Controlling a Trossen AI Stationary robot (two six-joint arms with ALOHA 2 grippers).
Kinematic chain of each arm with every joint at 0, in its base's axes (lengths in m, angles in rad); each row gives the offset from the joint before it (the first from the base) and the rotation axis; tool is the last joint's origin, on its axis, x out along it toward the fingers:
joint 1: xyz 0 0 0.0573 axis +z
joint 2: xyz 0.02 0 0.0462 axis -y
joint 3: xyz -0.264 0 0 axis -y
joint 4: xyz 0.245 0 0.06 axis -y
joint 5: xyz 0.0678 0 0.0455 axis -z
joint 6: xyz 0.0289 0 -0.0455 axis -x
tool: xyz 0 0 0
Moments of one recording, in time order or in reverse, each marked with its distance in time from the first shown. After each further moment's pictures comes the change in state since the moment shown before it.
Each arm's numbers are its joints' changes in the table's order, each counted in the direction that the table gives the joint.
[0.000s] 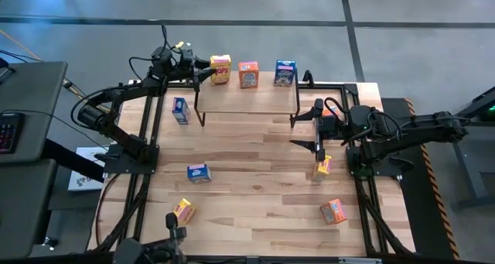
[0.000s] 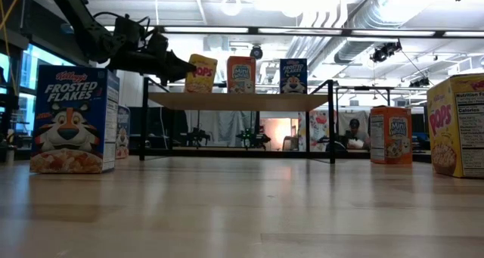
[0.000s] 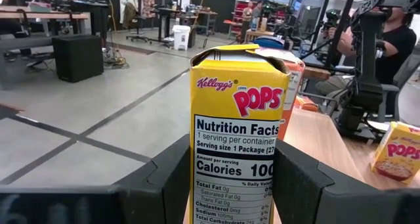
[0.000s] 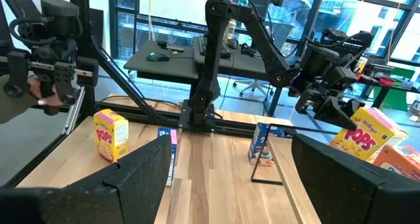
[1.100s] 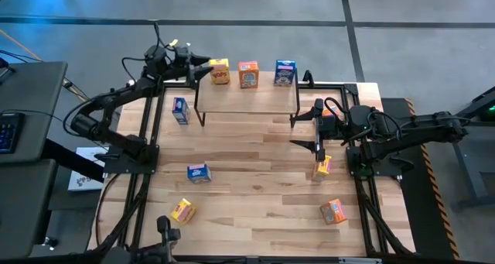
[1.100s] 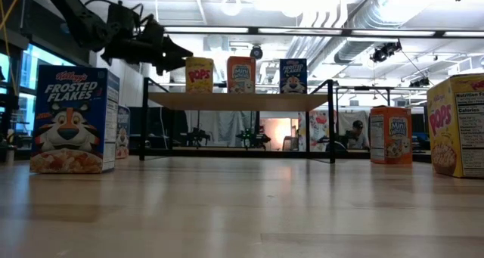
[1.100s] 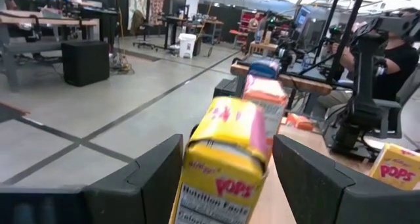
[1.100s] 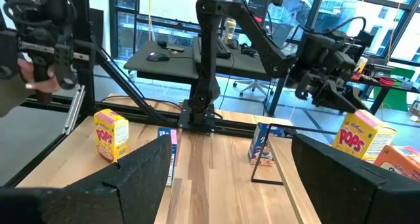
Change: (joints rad) left arm 0.002 0.114 0.000 -0.061 -0.028 0.062; right arm 0.000 0.000 0.000 0.000 0.000 0.000
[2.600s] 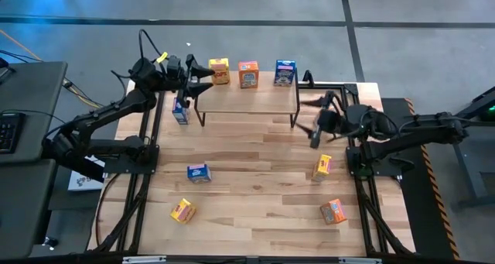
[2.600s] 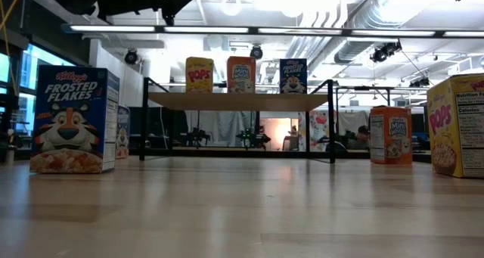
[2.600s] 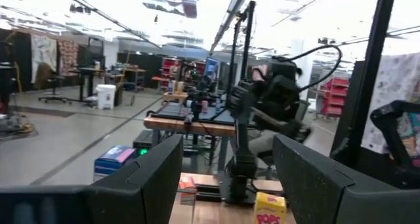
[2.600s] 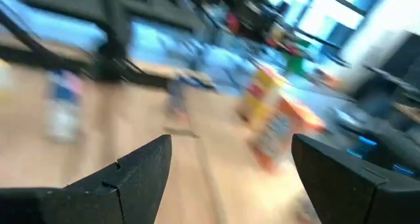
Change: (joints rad) left arm -0.303 0.306 0.000 0.031 -0.009 0.210; right arm -0.030 0.014 0.026 -0.167 0.338 0.133
